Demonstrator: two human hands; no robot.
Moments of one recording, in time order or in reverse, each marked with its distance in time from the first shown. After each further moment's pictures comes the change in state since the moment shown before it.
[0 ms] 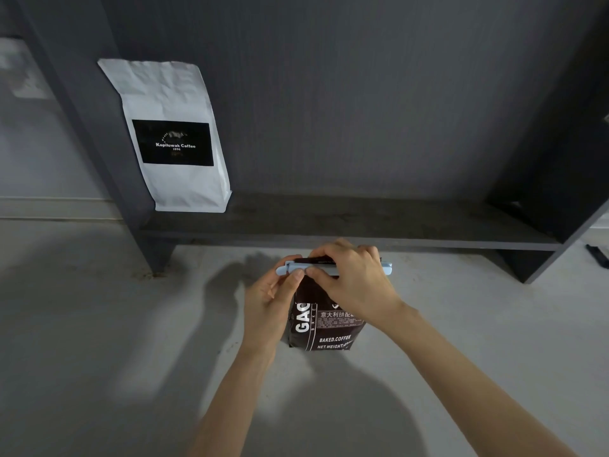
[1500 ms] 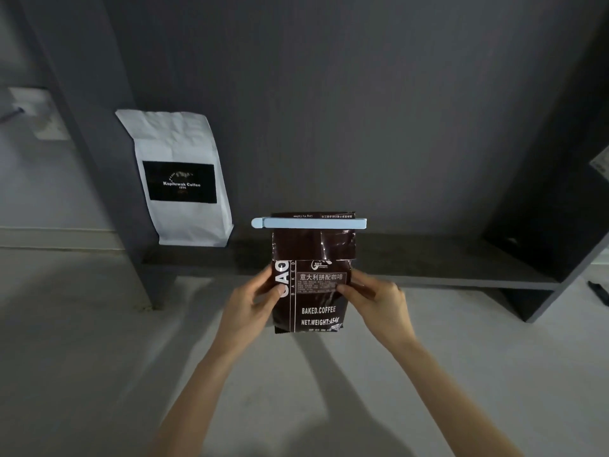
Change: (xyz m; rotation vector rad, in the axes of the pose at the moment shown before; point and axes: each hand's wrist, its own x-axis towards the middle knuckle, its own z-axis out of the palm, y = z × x) left_hand 0.050 0.013 -0.030 0.470 -0.138 0.046; right_hand 0.006 0.045 -0.005 0.506 0.161 0.253
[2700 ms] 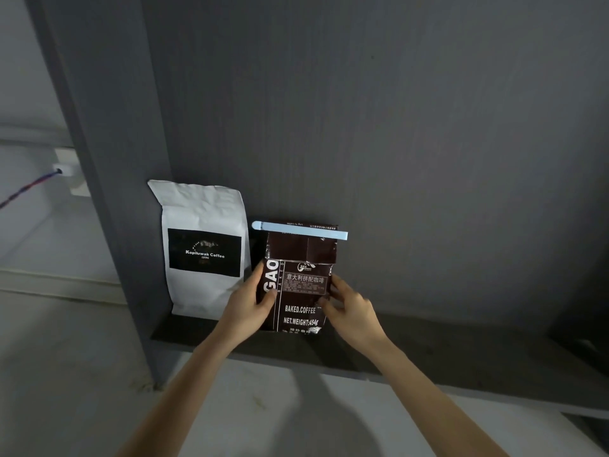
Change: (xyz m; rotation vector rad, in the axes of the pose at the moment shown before) left_hand 0.138 0.004 -0.053 0.248 0.041 0.017; right_hand 0.141 -0.040 0.060 -0.075 -0.223 -0.149
